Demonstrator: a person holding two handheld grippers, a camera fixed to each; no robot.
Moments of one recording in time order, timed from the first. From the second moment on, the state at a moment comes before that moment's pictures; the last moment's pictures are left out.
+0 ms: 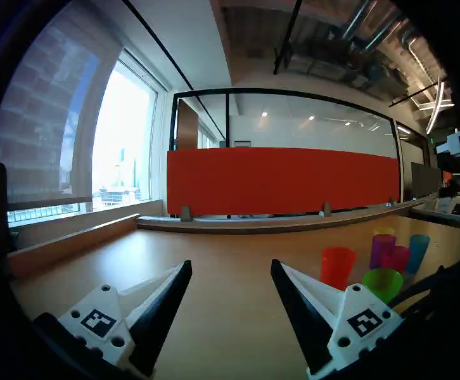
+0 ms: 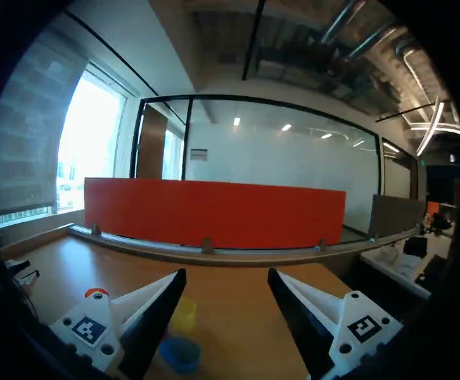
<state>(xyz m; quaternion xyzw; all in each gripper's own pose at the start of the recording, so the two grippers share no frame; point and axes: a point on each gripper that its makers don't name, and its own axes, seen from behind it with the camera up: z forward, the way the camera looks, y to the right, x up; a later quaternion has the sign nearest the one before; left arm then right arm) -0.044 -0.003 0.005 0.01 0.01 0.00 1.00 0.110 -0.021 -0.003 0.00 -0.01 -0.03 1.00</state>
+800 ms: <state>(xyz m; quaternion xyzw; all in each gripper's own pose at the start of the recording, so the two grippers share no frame) -0.043 -0.003 0.004 0.01 0.01 0.00 1.00 0.050 0.007 0.002 -0.02 0.03 -0.03 1.00</state>
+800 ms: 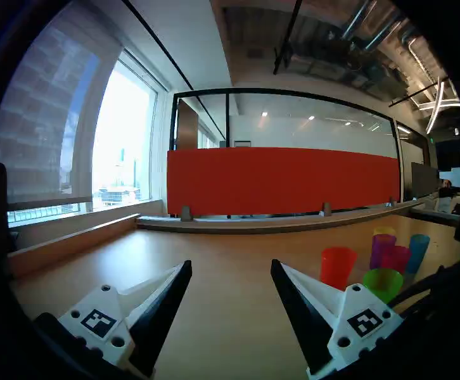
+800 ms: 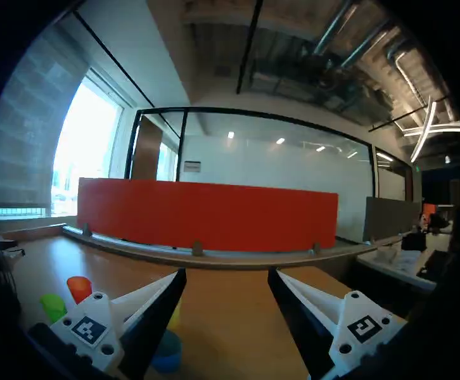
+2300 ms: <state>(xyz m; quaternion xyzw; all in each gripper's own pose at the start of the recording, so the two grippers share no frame) -0.043 -0.003 0.004 0.01 0.01 0.00 1.00 -0.041 0.007 0.011 -0.01 0.01 0.00 1.00</state>
